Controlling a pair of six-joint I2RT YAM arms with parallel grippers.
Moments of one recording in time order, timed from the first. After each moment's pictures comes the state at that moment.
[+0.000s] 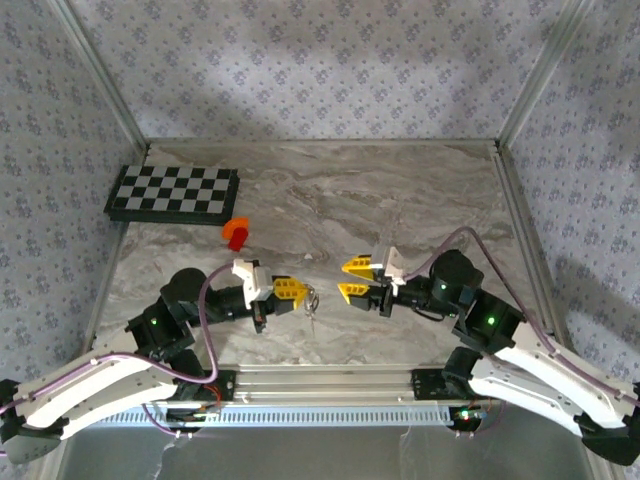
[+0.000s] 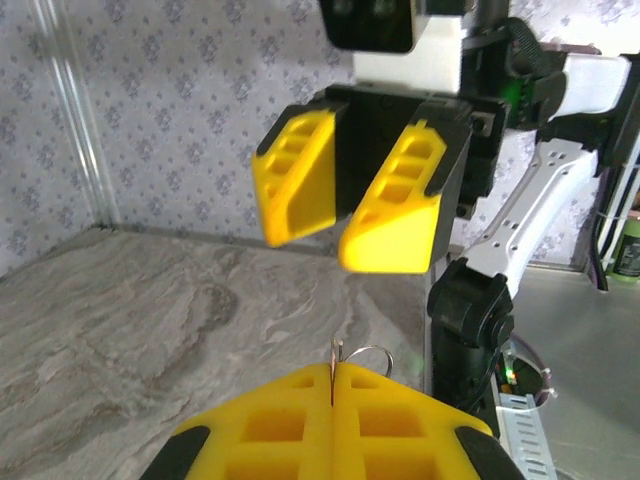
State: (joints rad) left arm -1.03 0.60 0.61 0.00 0.36 -0.03; right arm 0.93 0.67 0.73 -0.14 -0.37 -0.08
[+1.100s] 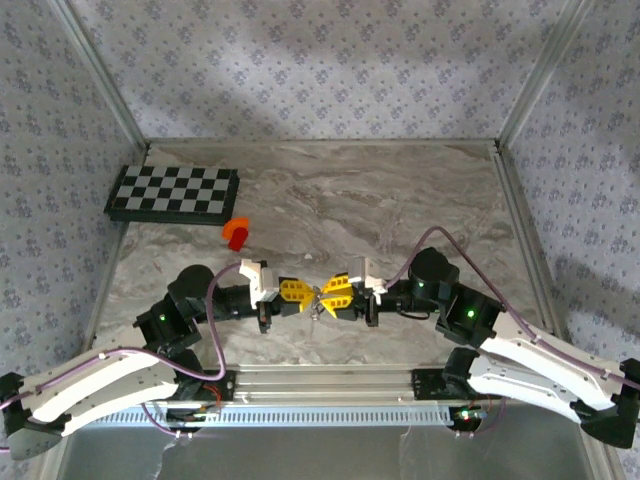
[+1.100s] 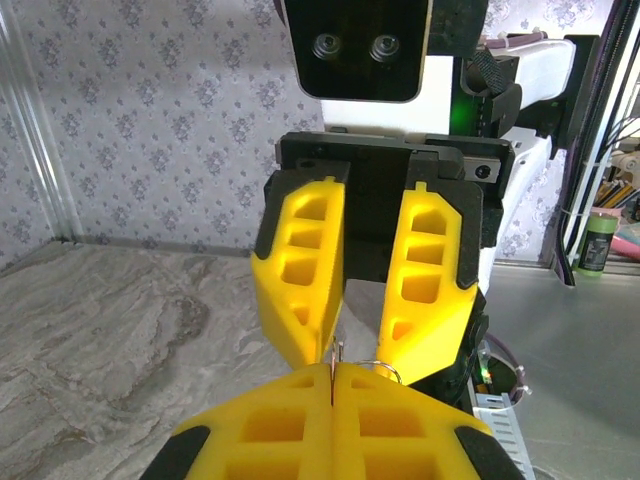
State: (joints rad) left arm -1.03 0.65 0.61 0.05 0.42 -0.03; right arm 1.00 0.77 0.73 -0.08 -0.49 -0.11
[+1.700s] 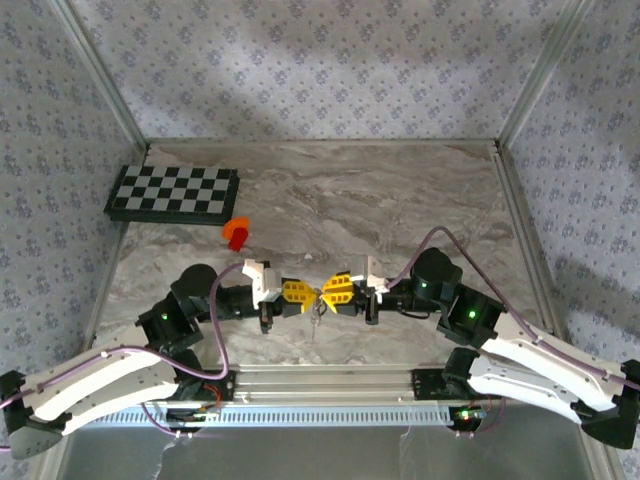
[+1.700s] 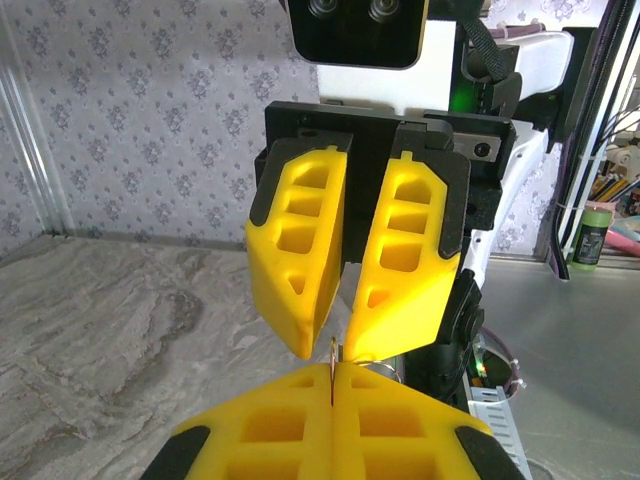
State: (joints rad) left arm -1.03 0.67 0.61 0.05 0.44 -0.03; right arm 1.00 0.77 0.73 -0.06 -0.47 -0.11
